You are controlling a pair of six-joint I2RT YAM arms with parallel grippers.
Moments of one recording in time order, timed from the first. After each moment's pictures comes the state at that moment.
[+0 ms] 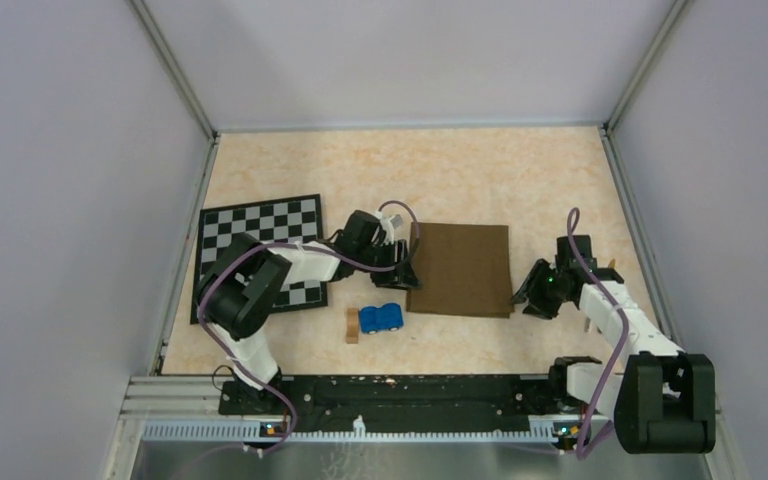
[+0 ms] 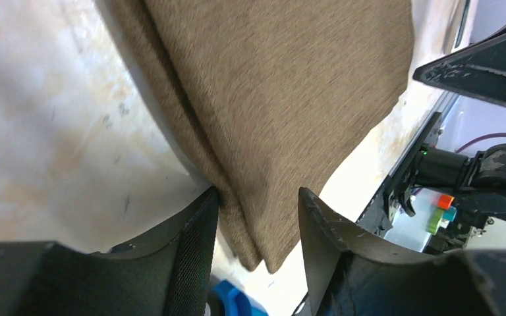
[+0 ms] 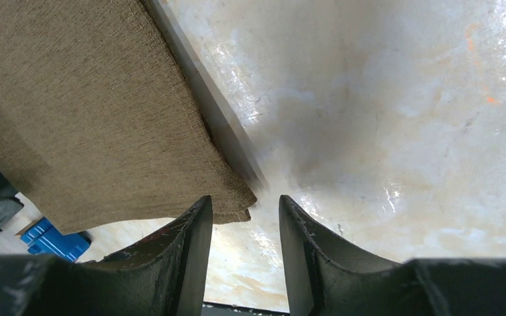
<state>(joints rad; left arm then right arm) -0.60 1.79 0.86 0.13 0.59 -0.64 0.01 1.08 0.51 -0.60 -0.23 0.61</state>
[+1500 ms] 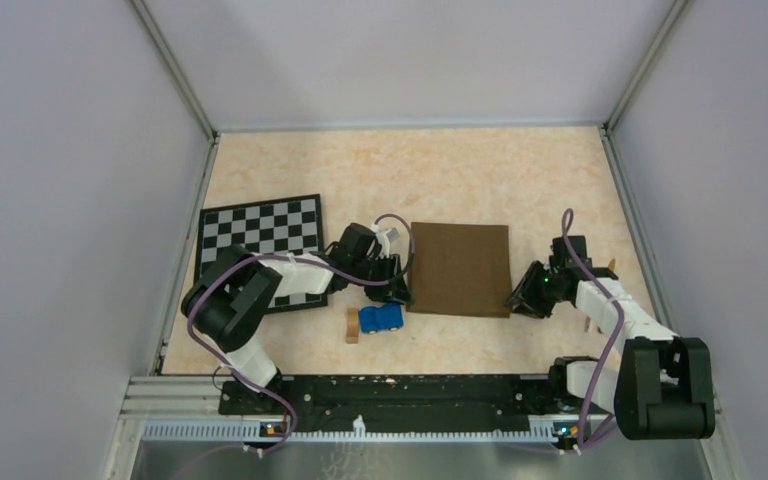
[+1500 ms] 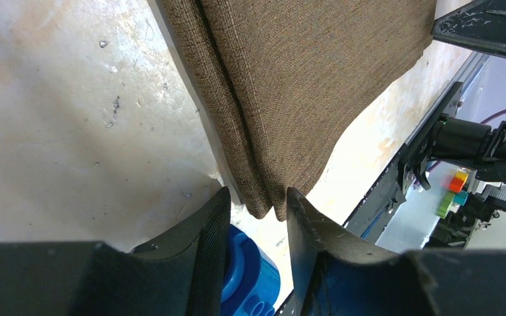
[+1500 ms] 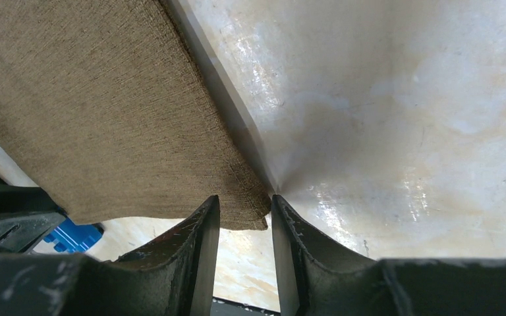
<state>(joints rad) -0.64 1.69 0.73 0.10 0.57 -0.64 0.02 1.14 0.49 -0.53 -0.30 0.63</state>
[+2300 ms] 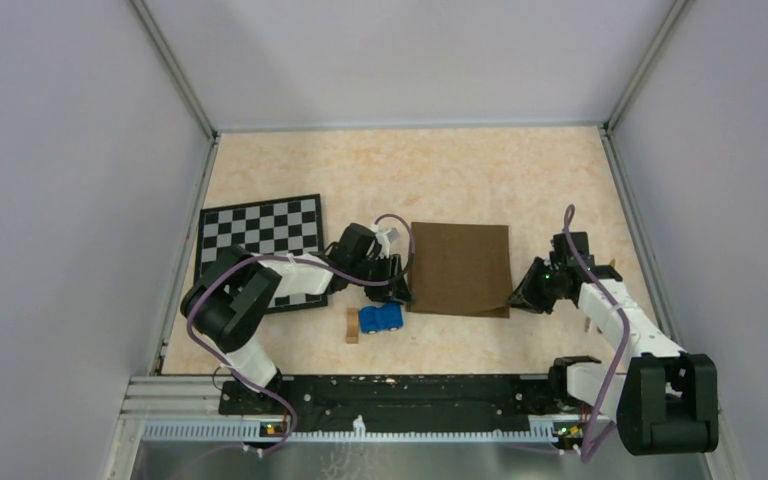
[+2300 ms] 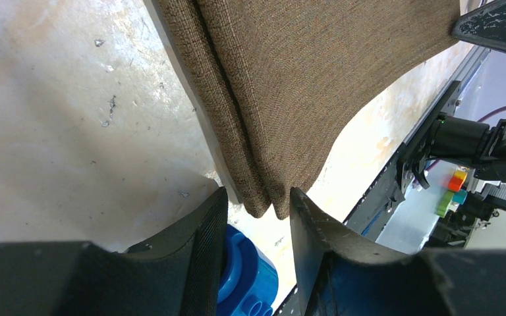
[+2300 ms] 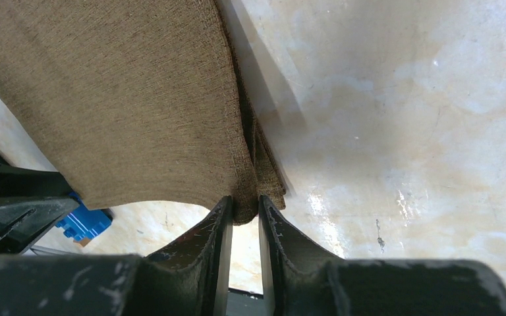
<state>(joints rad) -0.64 1.68 0.72 0.11 0.57 -0.64 0.05 1.07 0.53 -0.60 -0.30 0.63</state>
